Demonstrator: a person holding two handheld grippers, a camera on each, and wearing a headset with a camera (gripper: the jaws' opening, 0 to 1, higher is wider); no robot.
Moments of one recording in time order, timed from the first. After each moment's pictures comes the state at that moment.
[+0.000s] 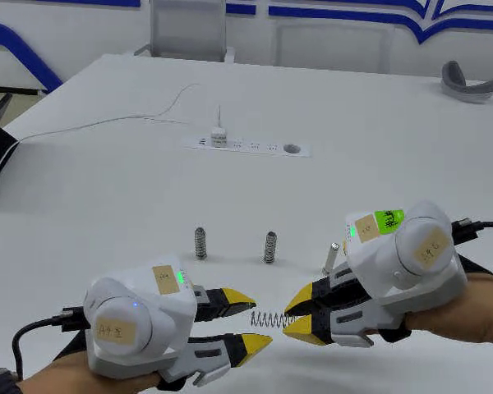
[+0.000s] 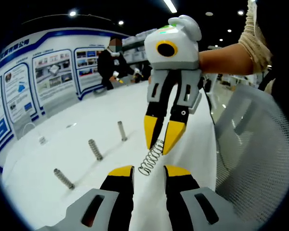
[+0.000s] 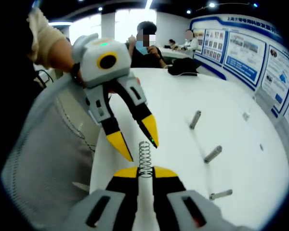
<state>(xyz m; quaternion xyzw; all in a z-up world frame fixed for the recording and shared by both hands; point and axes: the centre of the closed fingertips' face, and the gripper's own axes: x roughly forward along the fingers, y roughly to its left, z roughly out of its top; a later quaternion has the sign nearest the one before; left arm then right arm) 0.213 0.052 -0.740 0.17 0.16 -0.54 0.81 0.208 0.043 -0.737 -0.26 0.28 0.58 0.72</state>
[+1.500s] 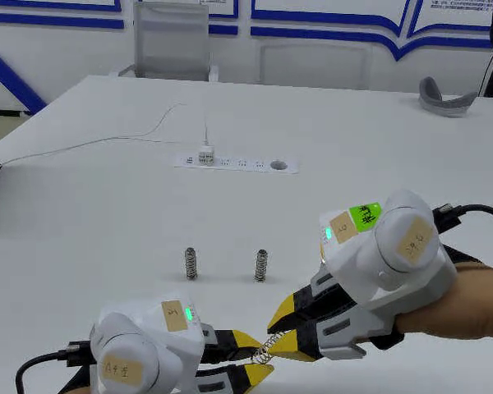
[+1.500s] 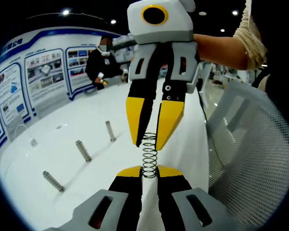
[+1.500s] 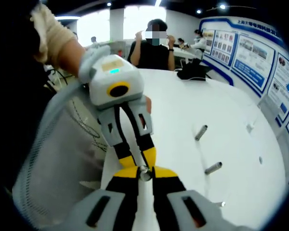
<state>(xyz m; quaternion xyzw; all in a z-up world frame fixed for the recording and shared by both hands) 0.202 0.042 -0.745 0.17 0.16 -0.58 0.78 0.196 0.063 -0.708 -0.28 0.28 0.60 0.69</state>
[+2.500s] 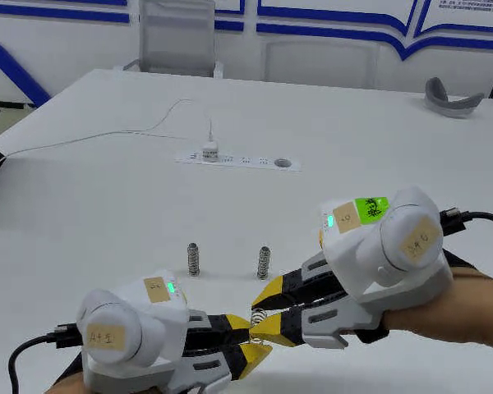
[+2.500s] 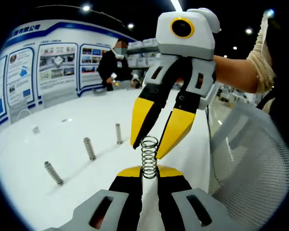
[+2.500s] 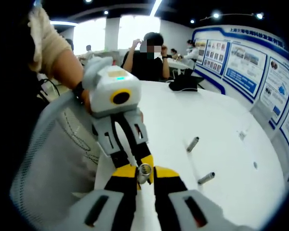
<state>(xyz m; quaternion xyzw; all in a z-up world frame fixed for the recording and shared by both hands) 0.215 0.047 -0.734 0.09 0.17 -0.56 0.81 0.211 0.077 -0.697 -0.26 0.23 0.59 0.73</state>
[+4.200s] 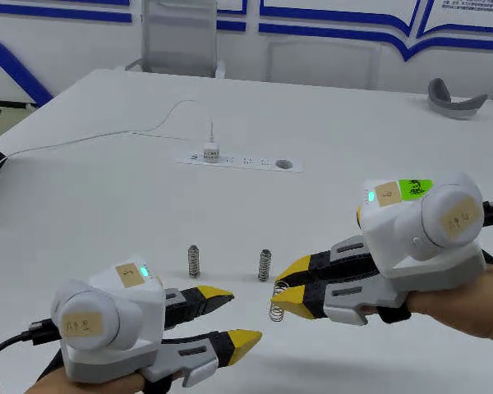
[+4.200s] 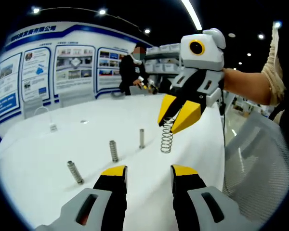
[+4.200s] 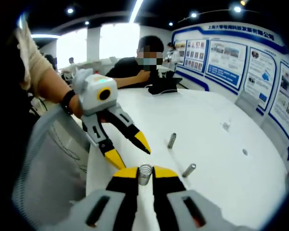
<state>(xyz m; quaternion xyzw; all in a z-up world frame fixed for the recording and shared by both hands) 0.248 0.073 -0.721 0.06 0.15 -0.49 0.85 0.241 0.045 -0.679 -0.21 0.23 0.53 0.79</state>
